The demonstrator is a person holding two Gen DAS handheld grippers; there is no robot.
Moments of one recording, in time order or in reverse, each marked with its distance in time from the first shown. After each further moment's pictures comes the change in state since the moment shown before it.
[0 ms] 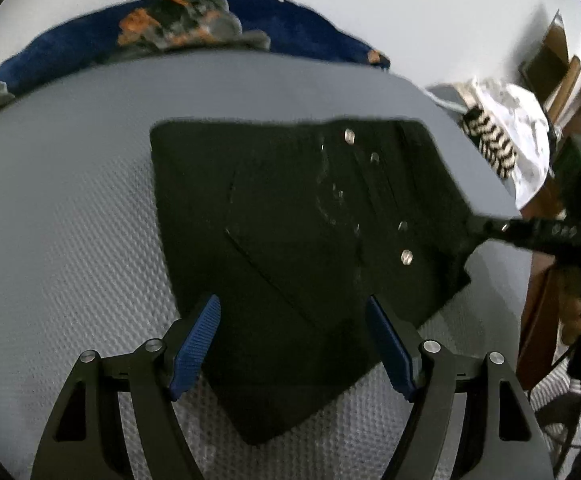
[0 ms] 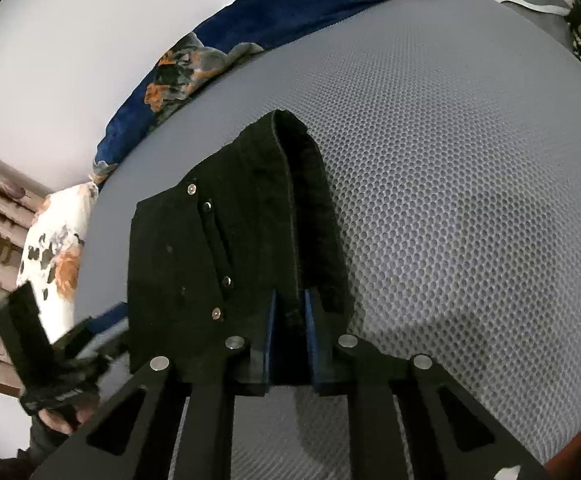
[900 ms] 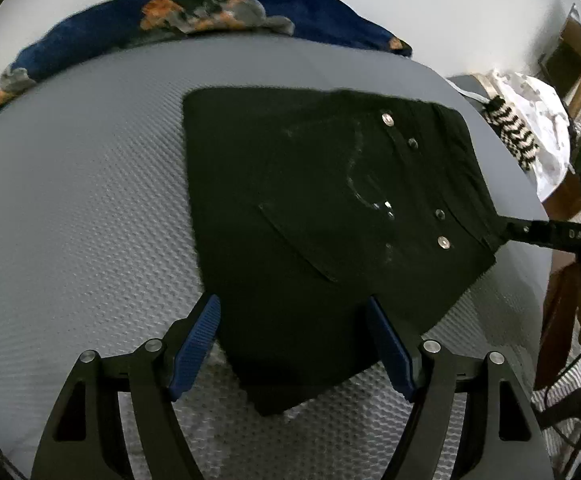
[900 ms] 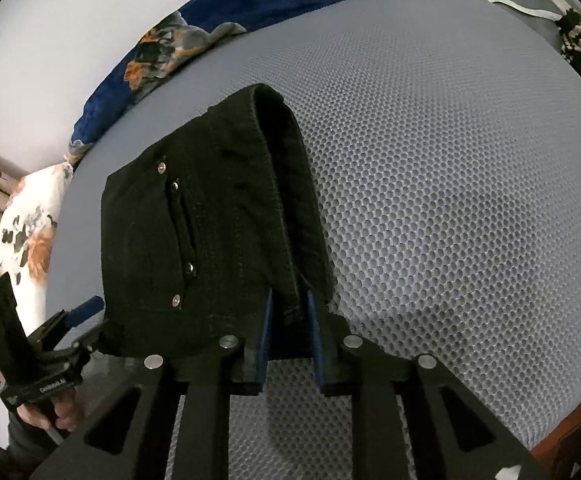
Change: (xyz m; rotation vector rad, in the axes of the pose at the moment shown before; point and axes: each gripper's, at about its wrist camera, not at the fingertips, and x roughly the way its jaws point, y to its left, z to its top) left arm -0.001 -0.002 -0.020 -0.029 0.010 0.100; right arm 0.009 -0.003 -0.017 -0.032 0.039 -0.111
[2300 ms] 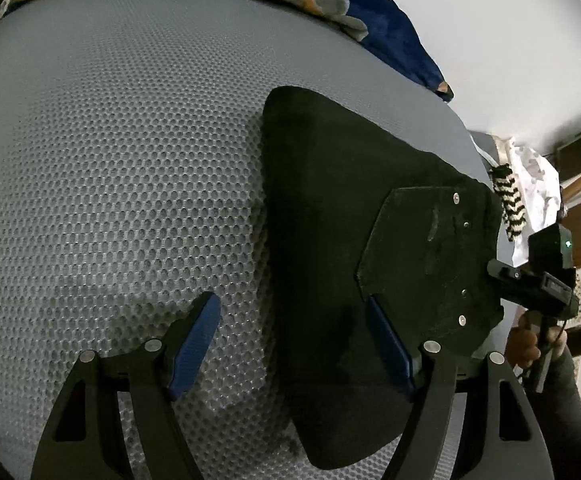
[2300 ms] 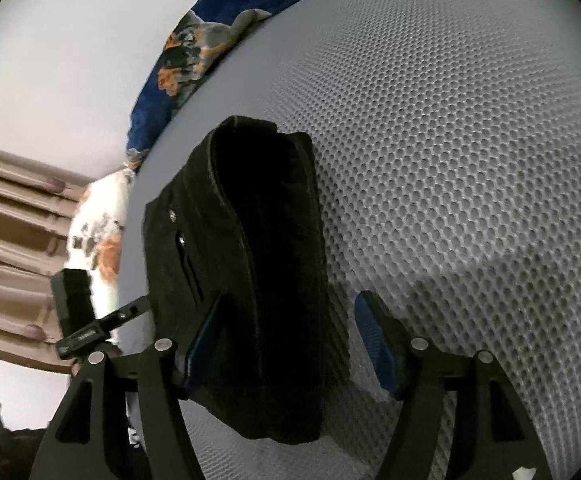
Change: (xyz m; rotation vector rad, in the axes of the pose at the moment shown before) left arm 0.033 0.082 0.037 -0.293 0.083 -0.193; right arm 0.051 -0.043 0.057 0.044 0.129 0.385
